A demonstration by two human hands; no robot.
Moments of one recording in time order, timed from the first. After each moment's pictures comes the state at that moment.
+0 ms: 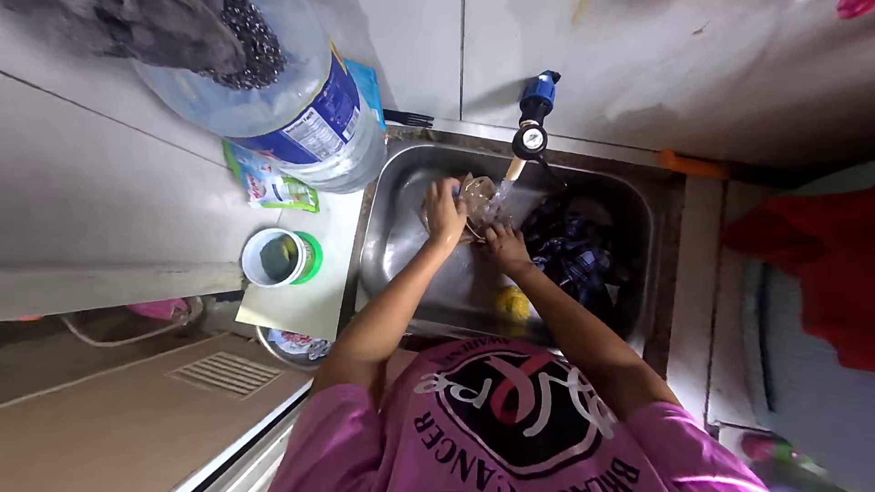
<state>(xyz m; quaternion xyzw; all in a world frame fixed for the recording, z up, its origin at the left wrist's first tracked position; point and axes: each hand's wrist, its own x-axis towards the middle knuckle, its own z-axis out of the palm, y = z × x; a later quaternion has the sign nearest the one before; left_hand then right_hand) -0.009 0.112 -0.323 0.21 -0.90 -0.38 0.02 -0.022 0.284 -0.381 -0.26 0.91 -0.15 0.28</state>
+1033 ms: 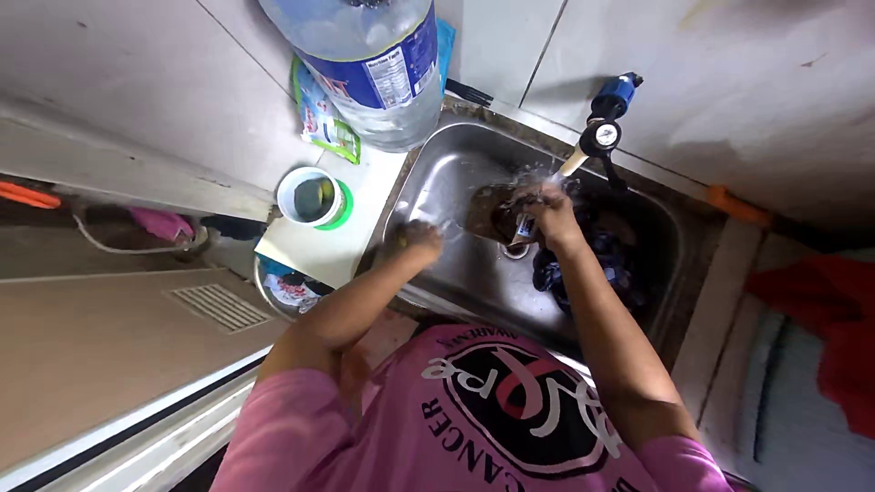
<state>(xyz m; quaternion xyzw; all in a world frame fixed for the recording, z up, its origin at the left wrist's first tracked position) 0.102 0.064 -0.334 0.17 -0.90 -0.16 -0.38 -0.057 0.267 -0.286 -0.15 0.75 -0.58 0.28</state>
